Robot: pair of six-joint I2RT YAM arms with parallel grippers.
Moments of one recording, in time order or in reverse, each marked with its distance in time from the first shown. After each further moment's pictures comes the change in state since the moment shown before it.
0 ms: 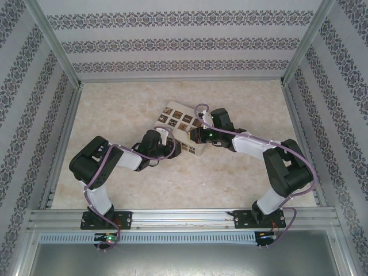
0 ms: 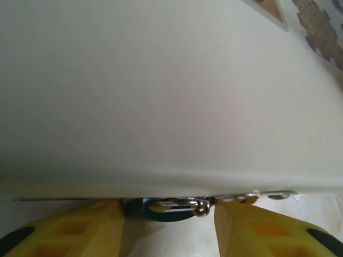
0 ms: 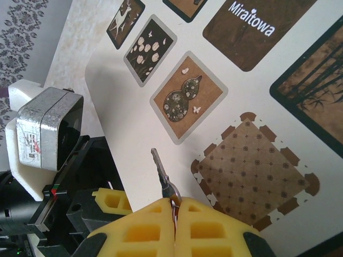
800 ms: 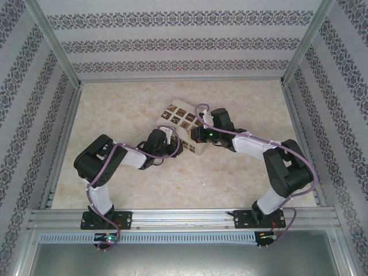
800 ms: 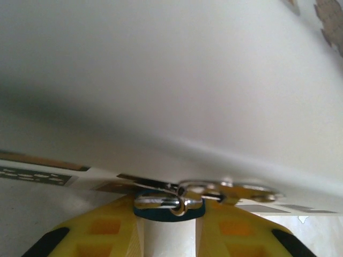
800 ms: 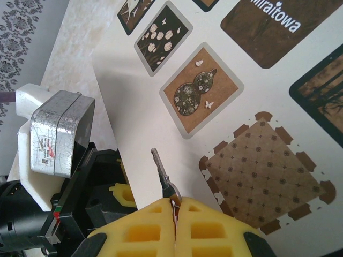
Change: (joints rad) left arm -0.038 0.039 0.063 -0.038 -0.060 -0.039; right arm 0.000 -0.005 0.000 0.003 0.026 0.000
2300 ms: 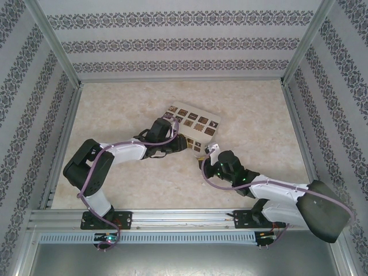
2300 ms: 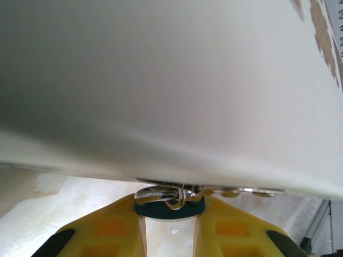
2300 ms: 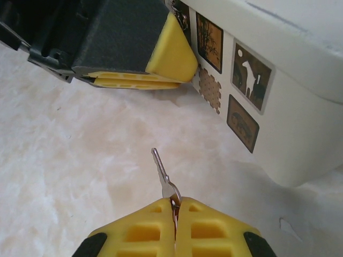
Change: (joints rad) left arm -0.014 -0.134 0.208 -0.499 0.148 -0.269; right arm 0.306 -0.499 -0.608 0.312 0.459 -0.155
